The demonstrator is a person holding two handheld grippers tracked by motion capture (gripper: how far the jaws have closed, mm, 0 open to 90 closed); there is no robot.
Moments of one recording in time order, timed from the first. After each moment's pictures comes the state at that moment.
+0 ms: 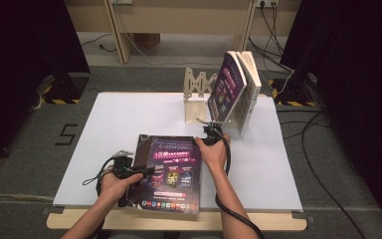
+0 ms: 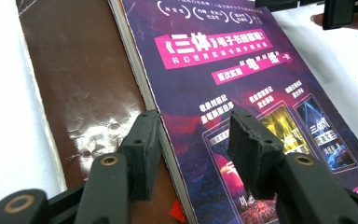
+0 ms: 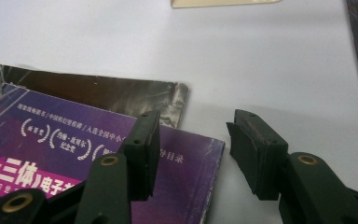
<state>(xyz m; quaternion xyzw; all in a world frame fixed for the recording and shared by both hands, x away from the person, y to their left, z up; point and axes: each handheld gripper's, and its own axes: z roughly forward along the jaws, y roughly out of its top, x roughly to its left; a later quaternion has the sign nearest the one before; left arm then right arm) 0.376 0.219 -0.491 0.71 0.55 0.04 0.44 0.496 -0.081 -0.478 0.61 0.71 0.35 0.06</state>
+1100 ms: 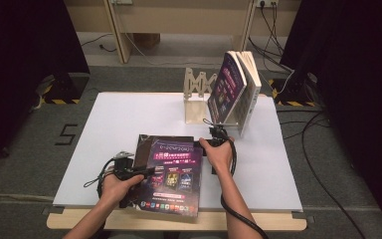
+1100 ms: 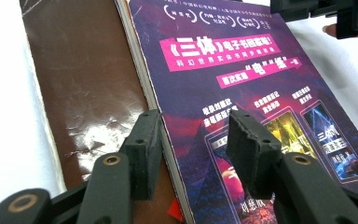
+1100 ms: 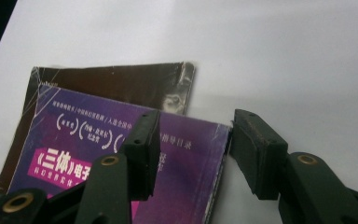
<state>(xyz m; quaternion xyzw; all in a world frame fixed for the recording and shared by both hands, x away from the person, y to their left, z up) 0.373 0.215 -0.491 0.71 0.55 0.05 0.44 0.490 -0.098 -0.478 0.62 0.69 0.37 -0.02</state>
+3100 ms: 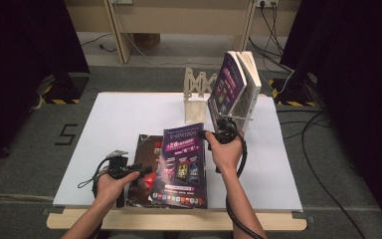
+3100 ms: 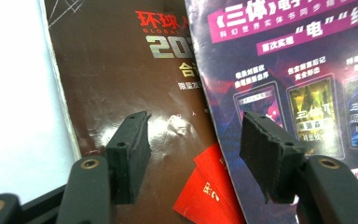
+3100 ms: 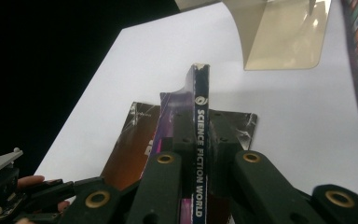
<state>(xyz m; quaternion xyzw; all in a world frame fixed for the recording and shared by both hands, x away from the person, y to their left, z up) 0.371 0.228 -0.484 0.69 0.57 0.04 0.45 0.442 -0.106 -0.387 0.56 0.67 0.48 0.02</state>
